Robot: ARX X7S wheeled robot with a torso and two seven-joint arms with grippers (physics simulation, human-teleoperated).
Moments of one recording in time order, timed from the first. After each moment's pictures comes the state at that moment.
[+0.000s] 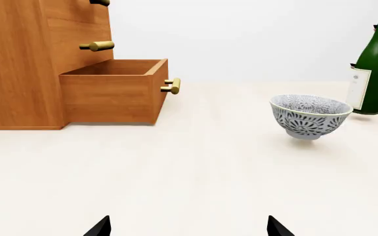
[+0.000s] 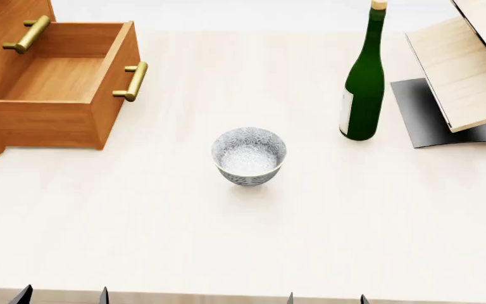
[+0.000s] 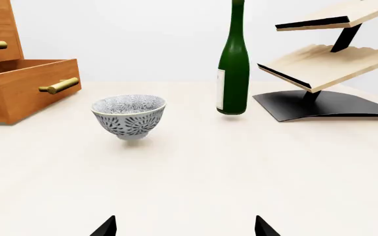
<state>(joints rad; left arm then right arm) 0.00 0.00 0.00 0.00 0.00 0.00 0.00 0.00 0.00 0.00 0.00 0.00 0.00 0.00</state>
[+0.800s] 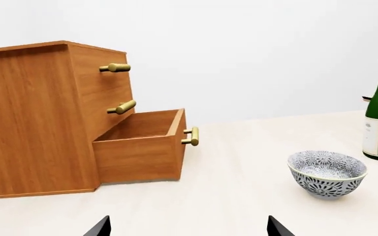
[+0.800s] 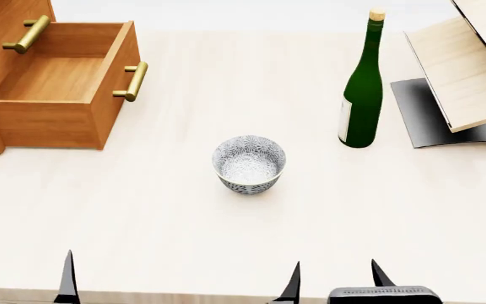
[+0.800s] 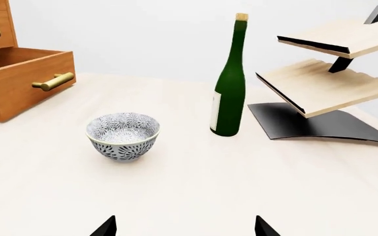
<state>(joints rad) 0.01 -0.13 0.04 0.33 -0.01 -0.19 -0.09 0.08 0.12 -0.08 -0.33 0.05 0.47 0.09</state>
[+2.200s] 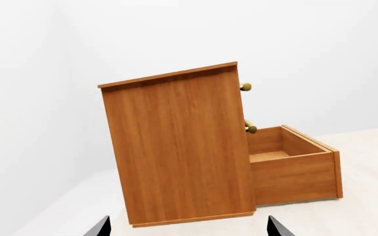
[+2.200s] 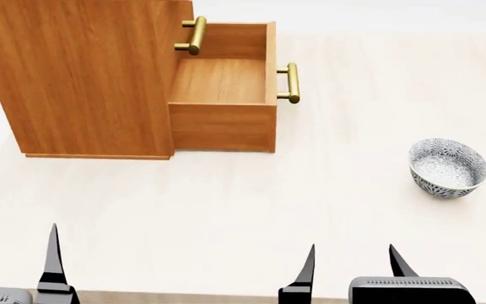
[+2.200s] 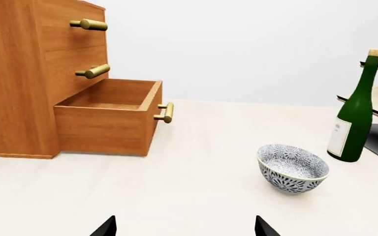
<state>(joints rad) -0.02 -0.20 0.09 0.46 -0.01 -0.27 -0.16 0.10 0.17 -0.06 -0.40 0.13 0.49 0.13</state>
